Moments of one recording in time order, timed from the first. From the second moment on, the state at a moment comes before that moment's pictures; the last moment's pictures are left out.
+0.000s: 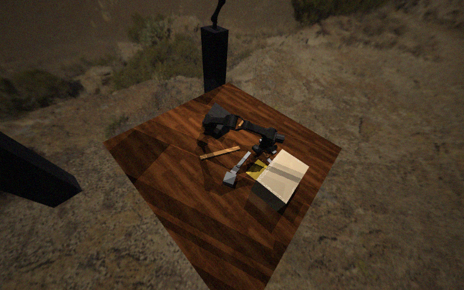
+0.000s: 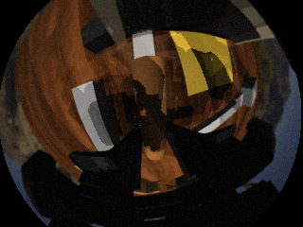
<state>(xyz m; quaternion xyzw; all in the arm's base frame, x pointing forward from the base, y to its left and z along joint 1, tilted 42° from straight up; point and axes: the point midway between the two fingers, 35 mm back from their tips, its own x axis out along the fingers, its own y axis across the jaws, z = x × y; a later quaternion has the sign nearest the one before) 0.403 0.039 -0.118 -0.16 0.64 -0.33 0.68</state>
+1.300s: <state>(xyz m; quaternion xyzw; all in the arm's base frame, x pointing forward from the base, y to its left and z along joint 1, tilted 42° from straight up) 0.387 0.027 -0.108 -0.16 0.64 -0.33 0.68</state>
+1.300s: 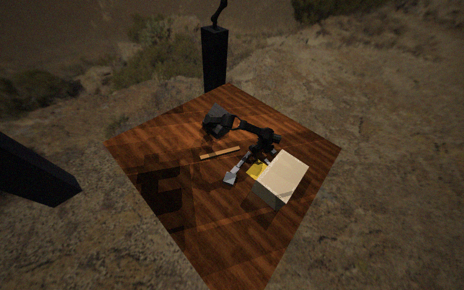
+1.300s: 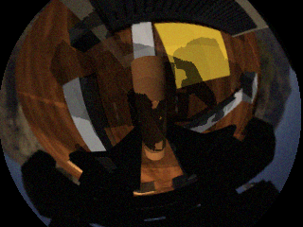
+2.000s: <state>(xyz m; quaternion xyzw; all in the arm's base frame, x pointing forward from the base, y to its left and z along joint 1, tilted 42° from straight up) 0.367 0.032 -0.112 -0.16 0.64 -0.33 0.68</state>
